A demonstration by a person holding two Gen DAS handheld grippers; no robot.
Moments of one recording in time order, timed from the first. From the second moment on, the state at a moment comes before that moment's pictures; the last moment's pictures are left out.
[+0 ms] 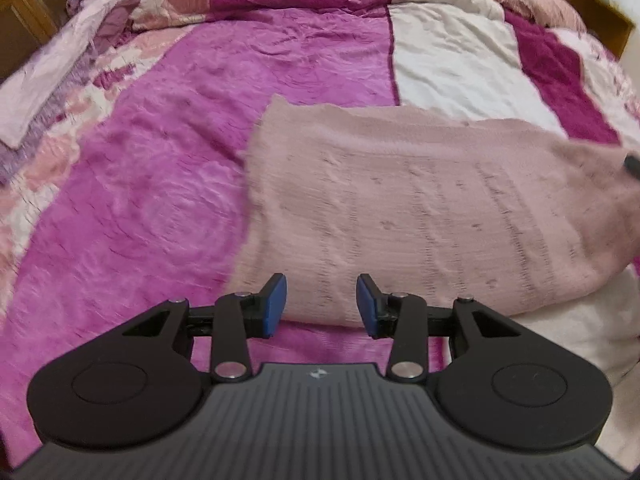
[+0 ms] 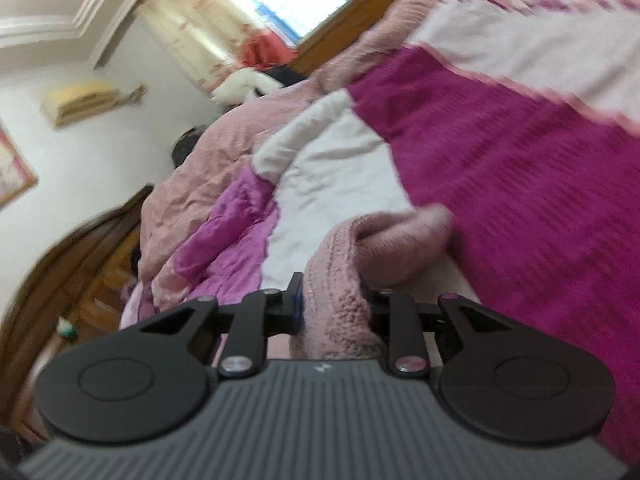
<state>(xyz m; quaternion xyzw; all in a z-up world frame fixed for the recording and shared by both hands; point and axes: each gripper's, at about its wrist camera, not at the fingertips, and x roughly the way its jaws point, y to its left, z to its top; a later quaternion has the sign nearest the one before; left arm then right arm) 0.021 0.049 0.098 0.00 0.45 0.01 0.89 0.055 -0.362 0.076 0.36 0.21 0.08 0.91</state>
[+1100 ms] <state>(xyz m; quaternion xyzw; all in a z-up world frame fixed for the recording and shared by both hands) 0.009 0.169 0.098 -0.07 0.44 0.06 0.89 0.100 -0.102 0.077 0.18 0.32 0.22 0.90</state>
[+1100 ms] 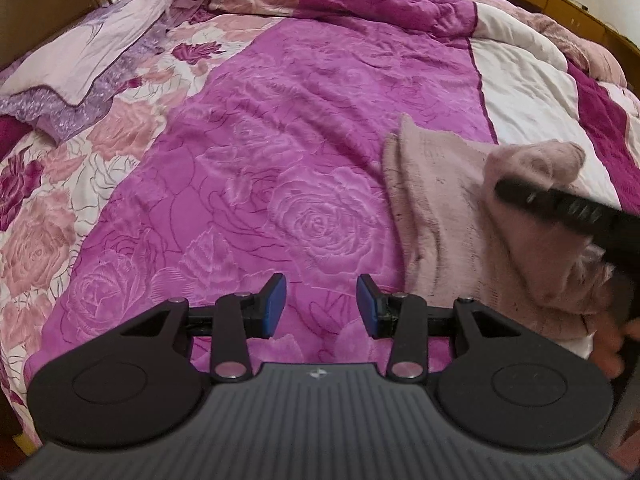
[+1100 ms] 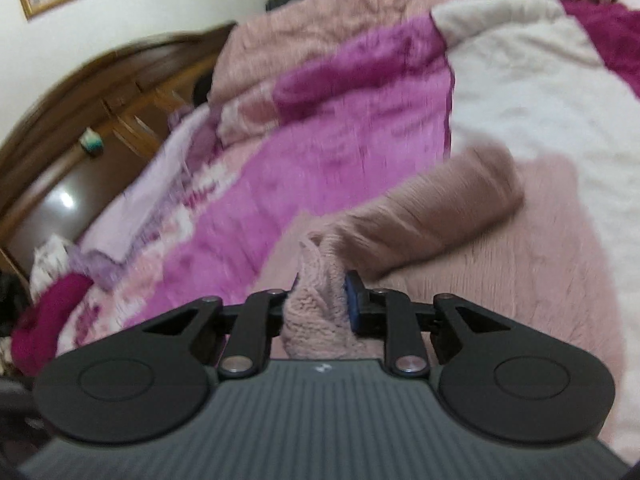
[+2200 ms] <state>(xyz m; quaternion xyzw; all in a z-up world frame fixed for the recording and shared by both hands) 0.025 0.170 0.135 -0.09 0.37 0.01 0.92 0.047 -0.119 0.113 0.18 0.31 0.23 0.91</state>
